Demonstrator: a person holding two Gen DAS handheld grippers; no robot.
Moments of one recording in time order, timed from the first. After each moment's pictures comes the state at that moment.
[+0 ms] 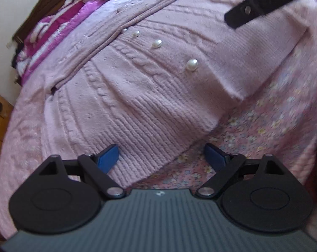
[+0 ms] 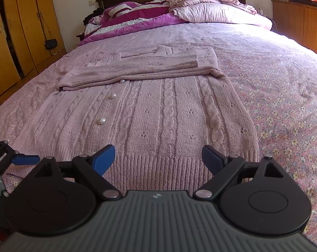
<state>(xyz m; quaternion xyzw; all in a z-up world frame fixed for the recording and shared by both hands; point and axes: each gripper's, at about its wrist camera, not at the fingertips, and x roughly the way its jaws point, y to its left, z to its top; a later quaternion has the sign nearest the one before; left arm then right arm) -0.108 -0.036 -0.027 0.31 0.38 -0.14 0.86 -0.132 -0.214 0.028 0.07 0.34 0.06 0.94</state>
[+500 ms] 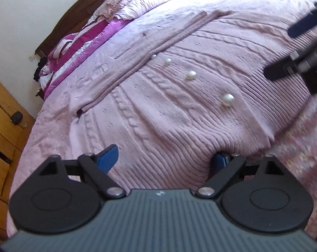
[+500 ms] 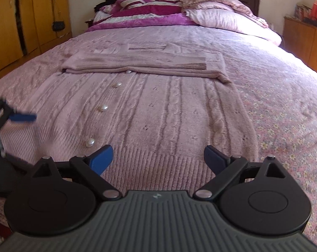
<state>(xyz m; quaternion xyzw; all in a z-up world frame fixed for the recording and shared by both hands) -0.085 -0.032 -0.010 0.30 0.31 -0.11 0.90 -0.132 -0.200 0.024 -0.01 0.34 0.08 0.94</state>
